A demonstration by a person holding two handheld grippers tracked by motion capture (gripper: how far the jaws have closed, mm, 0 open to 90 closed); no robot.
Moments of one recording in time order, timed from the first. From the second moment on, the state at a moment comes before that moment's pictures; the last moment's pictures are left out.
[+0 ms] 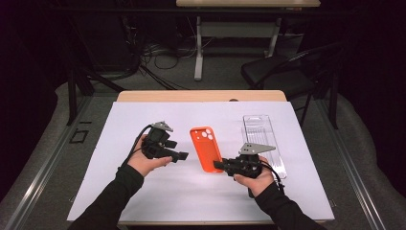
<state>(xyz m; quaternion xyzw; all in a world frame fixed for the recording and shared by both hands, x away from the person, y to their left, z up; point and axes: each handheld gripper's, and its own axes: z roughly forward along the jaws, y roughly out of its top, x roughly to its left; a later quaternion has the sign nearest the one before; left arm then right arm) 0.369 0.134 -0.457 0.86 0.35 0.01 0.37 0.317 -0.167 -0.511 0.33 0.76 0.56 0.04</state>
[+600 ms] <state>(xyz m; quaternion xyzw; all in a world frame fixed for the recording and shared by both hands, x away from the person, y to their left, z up) 0.366 0.130 -0.453 0.85 0.35 -0.02 0.40 0.318 -0.170 -0.516 0.34 0.74 0.58 0.02</state>
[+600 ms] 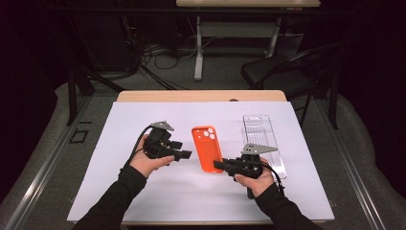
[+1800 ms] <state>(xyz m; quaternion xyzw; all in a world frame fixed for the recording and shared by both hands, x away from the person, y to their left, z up) 0.372 0.121 -0.457 0.84 0.28 -0.08 0.45 0.322 -0.171 -0.517 0.30 0.74 0.60 0.02</state>
